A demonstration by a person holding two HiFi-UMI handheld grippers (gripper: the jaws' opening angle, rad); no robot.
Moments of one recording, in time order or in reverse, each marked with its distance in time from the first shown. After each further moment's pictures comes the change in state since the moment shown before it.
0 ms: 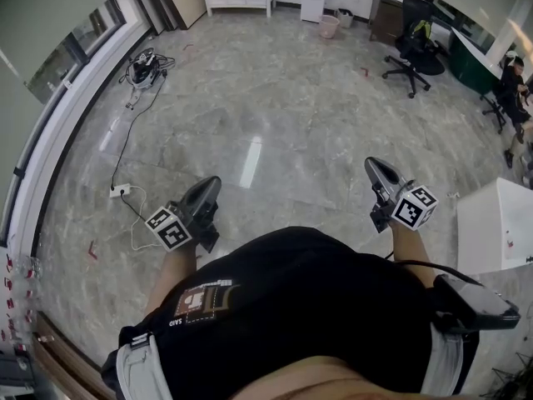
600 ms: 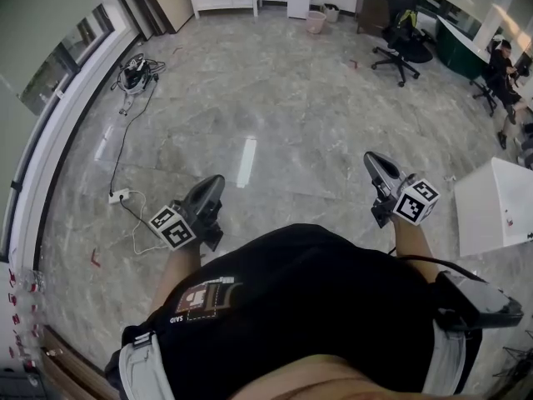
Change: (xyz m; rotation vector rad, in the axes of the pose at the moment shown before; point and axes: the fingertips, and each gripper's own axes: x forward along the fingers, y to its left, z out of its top) left arm -0.024 -0.020 -0.008 -0.010 0.019 -0.070; right arm -0.027 0.052 -0.003 -0.021 -0.030 -0.019
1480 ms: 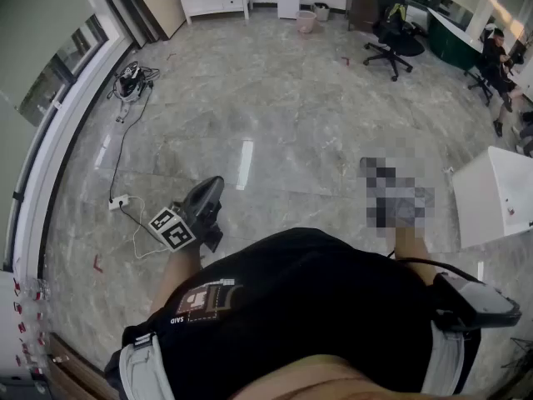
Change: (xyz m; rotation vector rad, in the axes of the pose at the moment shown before) left arm 0.025 -0.037 -0.016 0.015 0.025 -0.022; right arm -0.049 -0.006 -0.006 0.017 0.004 -0.014
